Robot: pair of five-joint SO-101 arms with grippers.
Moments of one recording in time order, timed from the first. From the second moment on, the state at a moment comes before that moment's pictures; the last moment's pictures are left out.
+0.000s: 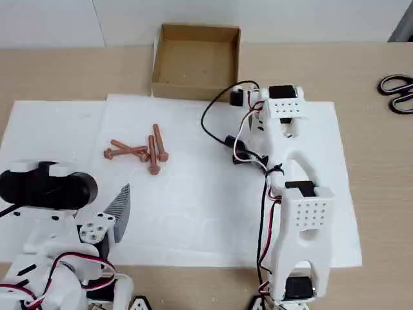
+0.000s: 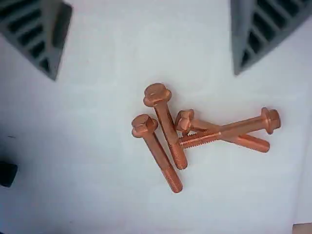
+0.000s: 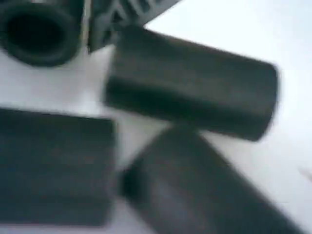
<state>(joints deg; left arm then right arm) -1.8 -81.6 29.6 94.0 2.1 -6.9 41.8 -28.8 92.8 14.7</state>
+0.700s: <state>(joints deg) -2.0 -48.8 12.6 97.0 1.3 -8.1 14.1 -23.6 98.2 14.7</state>
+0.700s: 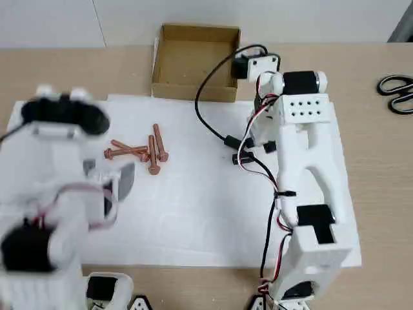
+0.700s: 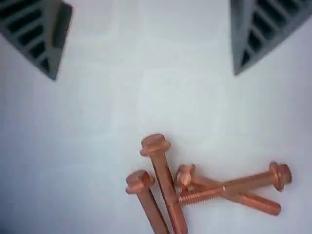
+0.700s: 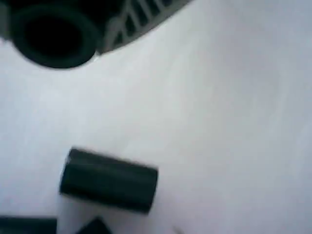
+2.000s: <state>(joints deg) -9.6 16.3 -1.1 83.6 65.0 -8.0 11.9 -14.0 98.2 14.7</state>
